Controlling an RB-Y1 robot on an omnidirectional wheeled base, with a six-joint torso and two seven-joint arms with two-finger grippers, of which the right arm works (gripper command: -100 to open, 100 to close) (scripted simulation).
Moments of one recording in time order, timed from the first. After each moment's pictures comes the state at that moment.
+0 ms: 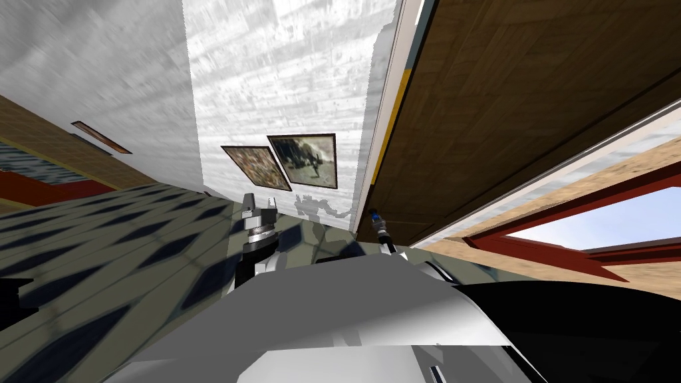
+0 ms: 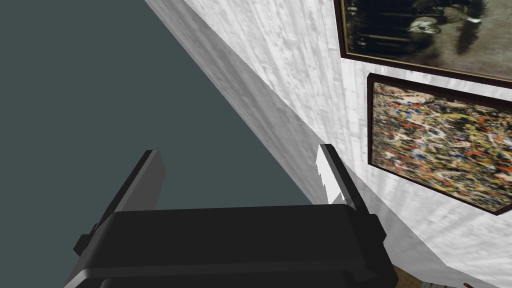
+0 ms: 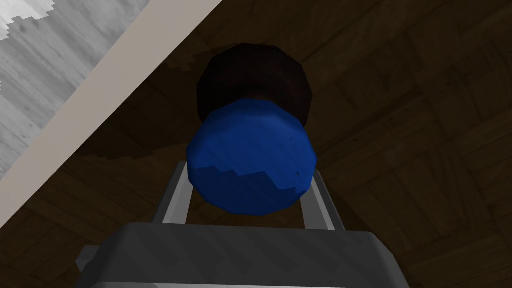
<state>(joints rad) -0.12 -0.33 0.07 -0.51 -0.32 -0.89 -0.92</state>
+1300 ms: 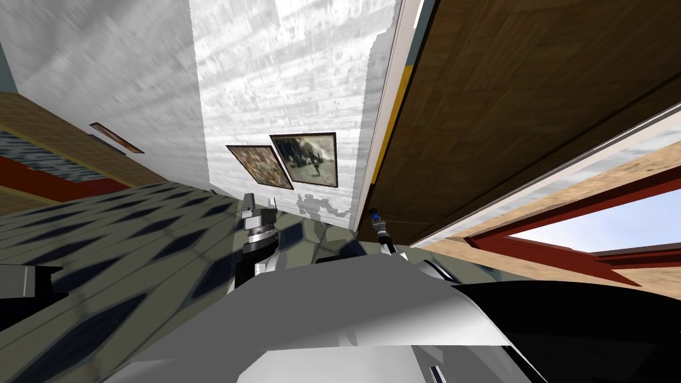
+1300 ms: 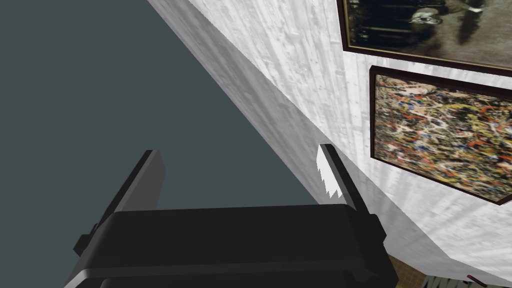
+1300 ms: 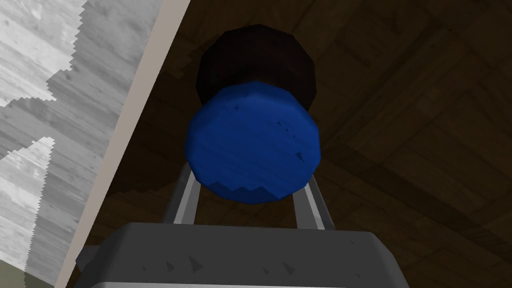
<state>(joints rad) -0.12 -0.33 0.12 -0.49 -0.37 -0.90 -1.21</state>
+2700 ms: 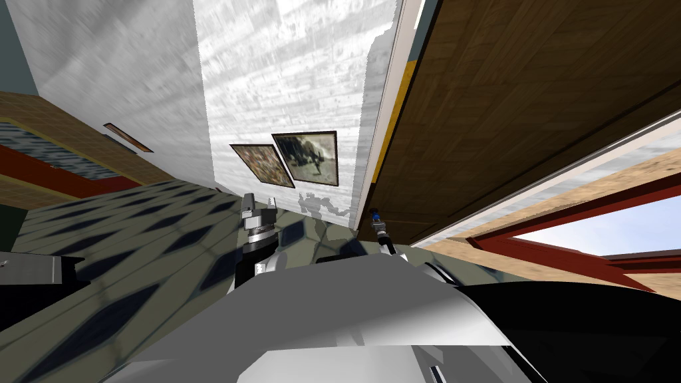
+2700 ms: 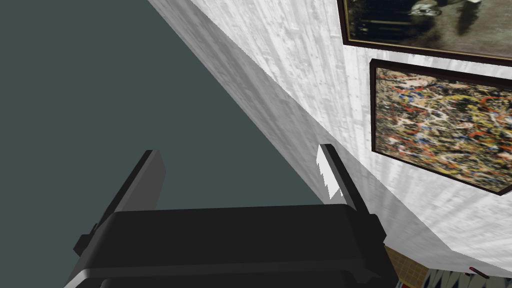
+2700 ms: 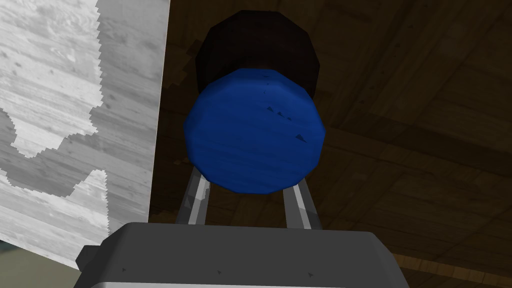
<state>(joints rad) -0.10 -0.34 0.15 -0.54 -0.41 -0.87 -1.44</state>
